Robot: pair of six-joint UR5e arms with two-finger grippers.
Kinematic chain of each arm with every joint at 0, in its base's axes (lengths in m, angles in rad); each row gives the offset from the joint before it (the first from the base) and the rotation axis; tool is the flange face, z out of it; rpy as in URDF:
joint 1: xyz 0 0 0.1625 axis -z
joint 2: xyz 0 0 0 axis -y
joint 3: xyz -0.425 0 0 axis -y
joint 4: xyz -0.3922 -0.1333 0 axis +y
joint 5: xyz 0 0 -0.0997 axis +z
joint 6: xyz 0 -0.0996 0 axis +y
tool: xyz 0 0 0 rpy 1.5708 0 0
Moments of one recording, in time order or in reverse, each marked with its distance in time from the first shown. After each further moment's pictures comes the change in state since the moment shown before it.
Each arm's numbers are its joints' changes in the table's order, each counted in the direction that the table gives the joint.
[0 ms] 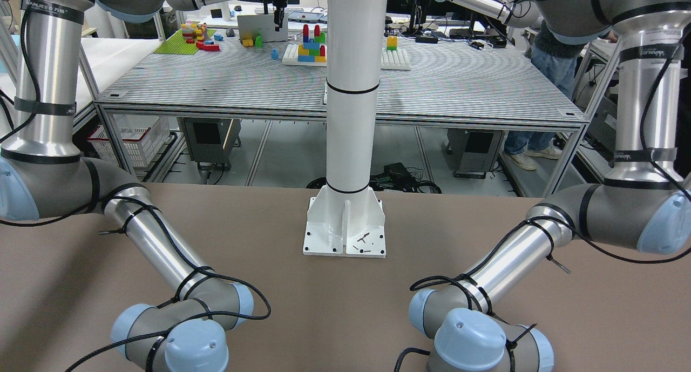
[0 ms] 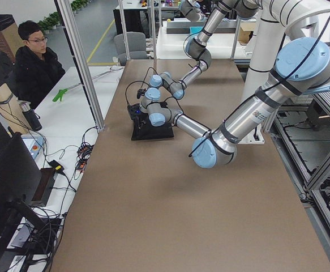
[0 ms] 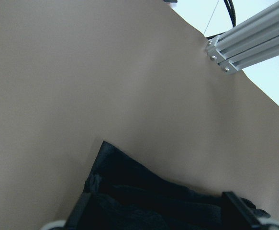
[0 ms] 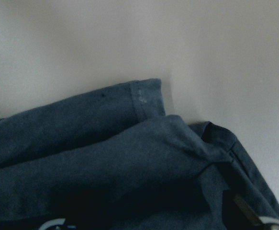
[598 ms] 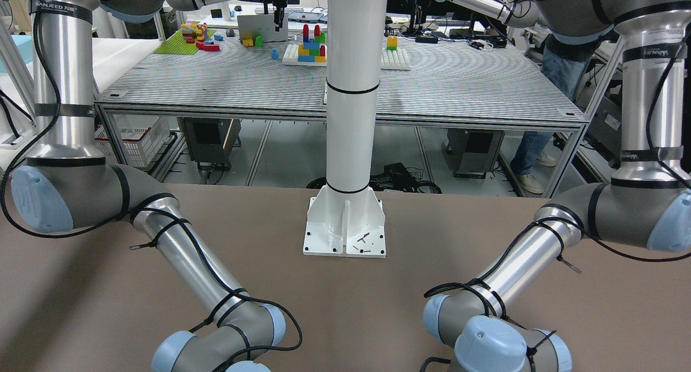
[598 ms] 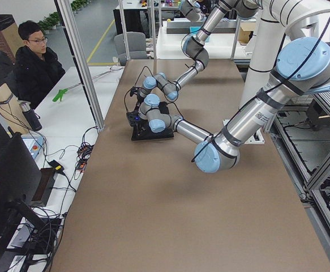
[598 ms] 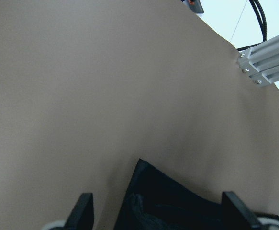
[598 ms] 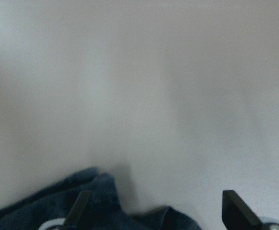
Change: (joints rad) left arm 0.009 0.048 -0.001 0.012 -0.005 -0.012; right arm -0.038 0.076 -0.148 -0.015 0.138 -0.019
